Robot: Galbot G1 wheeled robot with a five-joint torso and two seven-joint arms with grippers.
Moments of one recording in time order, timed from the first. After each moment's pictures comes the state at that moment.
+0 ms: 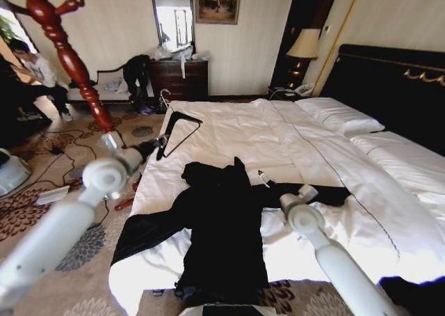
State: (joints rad) left arm 0.85 -0.75 -0.34 -2.13 -1.53 0.34 -0.43; right arm -0.92 0.97 0.18 1.89 1.35 -0.20 0.64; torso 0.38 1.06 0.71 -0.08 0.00
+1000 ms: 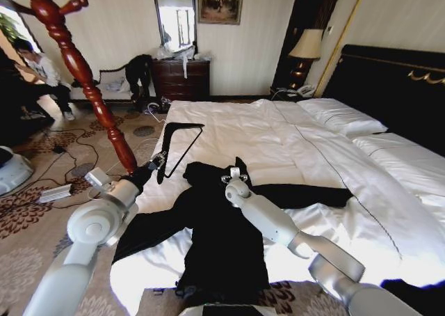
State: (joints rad) left arm 1.12 -0.98 -0.57 -2.33 -1.46 0.39 -0.47; right arm -0.42 1.27 -0.35 1.27 0.90 -0.49 0.88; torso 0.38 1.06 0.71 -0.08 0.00
